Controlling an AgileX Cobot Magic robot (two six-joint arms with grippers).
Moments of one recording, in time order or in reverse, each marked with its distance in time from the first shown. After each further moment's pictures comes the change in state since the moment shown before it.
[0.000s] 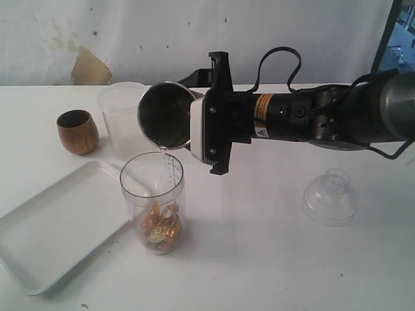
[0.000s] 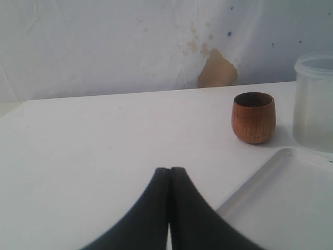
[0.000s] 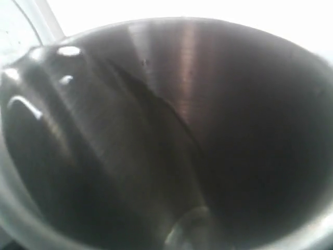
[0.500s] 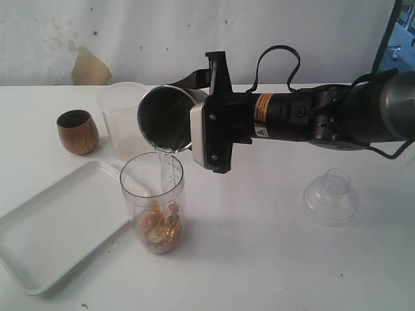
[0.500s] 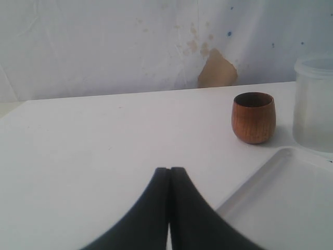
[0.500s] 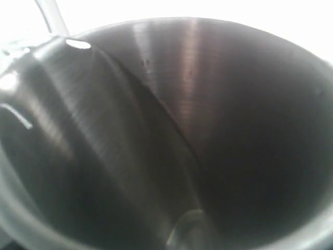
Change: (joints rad) left arm 0.000 0.000 0.000 0.000 0.000 0.000; right arm 0.000 0.000 -0.002 0.000 -0.002 -0.095
